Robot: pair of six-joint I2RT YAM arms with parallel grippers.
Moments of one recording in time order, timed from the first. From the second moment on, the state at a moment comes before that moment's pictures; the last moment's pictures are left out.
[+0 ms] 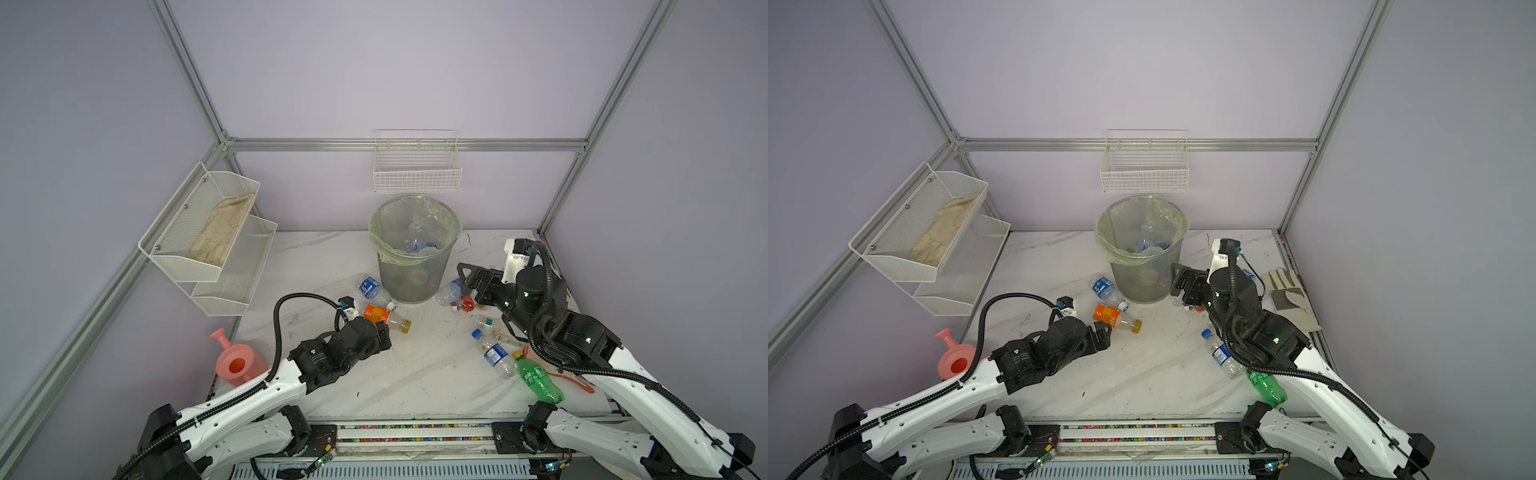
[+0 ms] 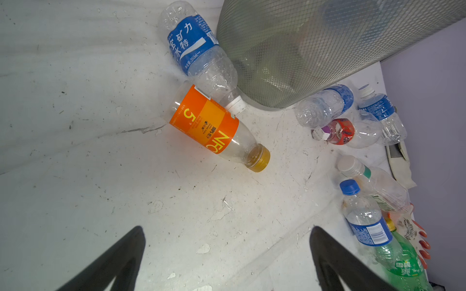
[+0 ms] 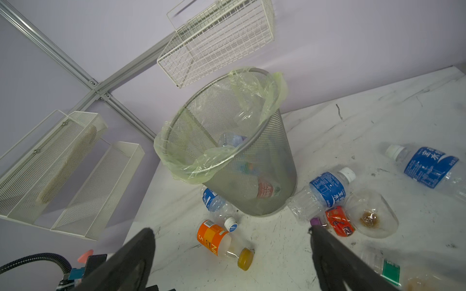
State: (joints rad) left arm -0.90 1.02 0.75 -0.55 -0.40 -1.00; right arm 0.78 0.93 1.15 -0.55 0.38 0.70
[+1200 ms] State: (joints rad) left arm -0.76 1.50 0.95 -0.51 -0.34 -1.26; right arm 0.78 0.73 0.84 -0.60 0.37 0.92
